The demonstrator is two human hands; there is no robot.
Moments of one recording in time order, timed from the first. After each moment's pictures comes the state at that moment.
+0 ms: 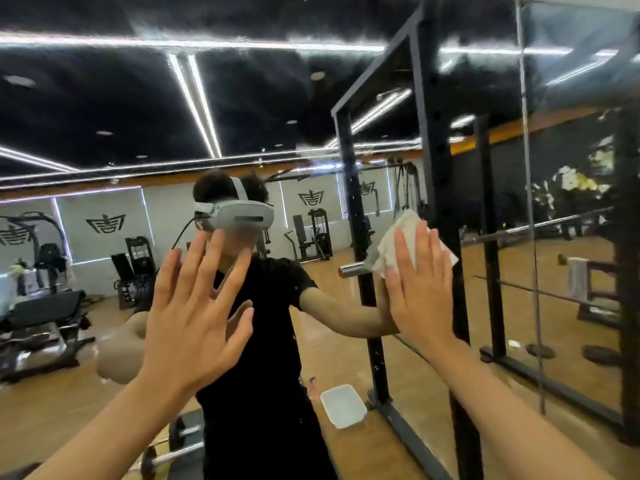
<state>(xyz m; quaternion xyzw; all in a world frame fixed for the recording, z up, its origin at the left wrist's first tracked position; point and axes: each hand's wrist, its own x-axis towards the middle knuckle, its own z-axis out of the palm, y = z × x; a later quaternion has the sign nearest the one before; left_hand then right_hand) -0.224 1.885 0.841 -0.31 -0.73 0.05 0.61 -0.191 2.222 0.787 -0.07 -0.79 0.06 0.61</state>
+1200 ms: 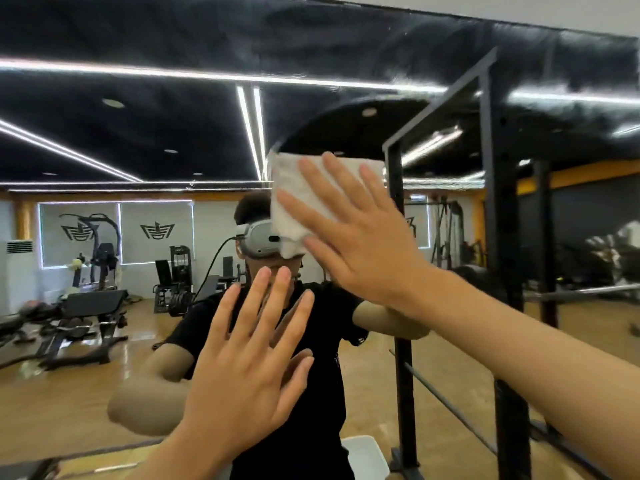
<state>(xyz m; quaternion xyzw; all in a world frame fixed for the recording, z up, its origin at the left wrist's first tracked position) -0.238 1.881 0.832 -0.27 -0.72 0.10 0.64 -0.213 2.096 0.965 0.21 -0.76 -0.19 0.59</state>
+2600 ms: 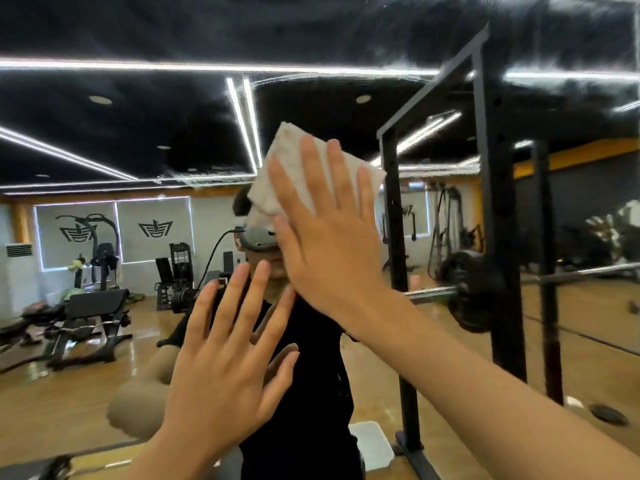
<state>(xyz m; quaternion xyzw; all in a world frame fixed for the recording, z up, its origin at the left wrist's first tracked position) -0.239 1.883 0.831 -0.27 -0.71 0.08 0.64 -0.216 2.056 0.945 0.11 -0.78 -0.02 0.62</state>
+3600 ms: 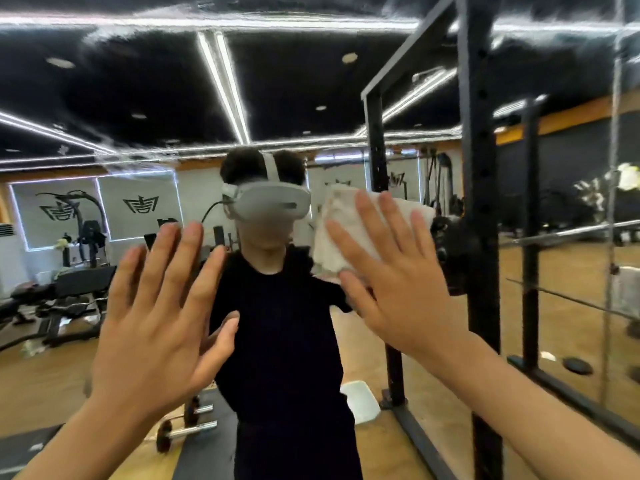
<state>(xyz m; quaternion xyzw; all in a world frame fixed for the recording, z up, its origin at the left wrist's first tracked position) -0.235 1.885 0.834 -0.27 -0.71 0.07 0.65 -0.196 2.192 0.834 0.11 -0.81 -0.07 0.58</state>
